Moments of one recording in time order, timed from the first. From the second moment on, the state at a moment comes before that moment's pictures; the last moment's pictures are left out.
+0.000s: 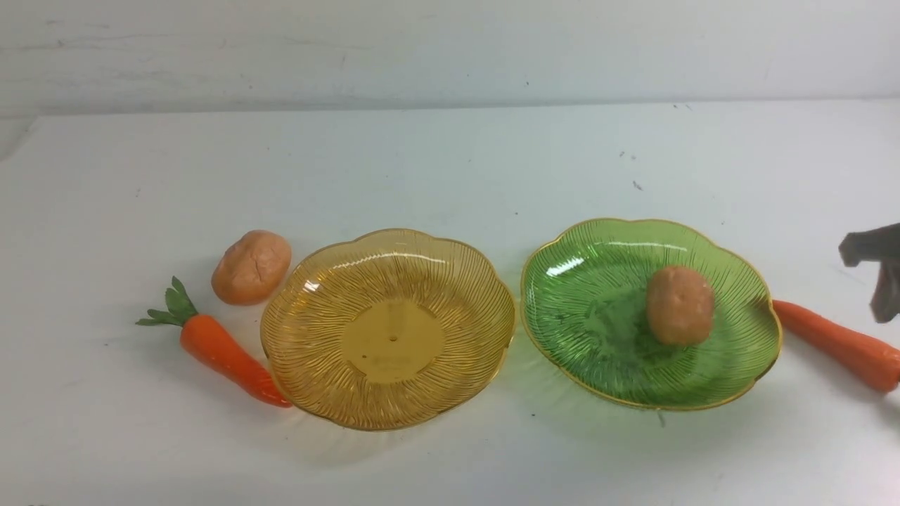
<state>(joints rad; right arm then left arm) -0.08 1.96 -1.37 -0.09 1.15 -0.16 -0.03 -0.01 0.03 0.06 0.38 -0.03</state>
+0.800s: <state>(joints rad) -0.07 1.74 -1.43 -0.06 1.22 0.04 -0.03 -0.01 0.03 0.06 0.38 -0.03</state>
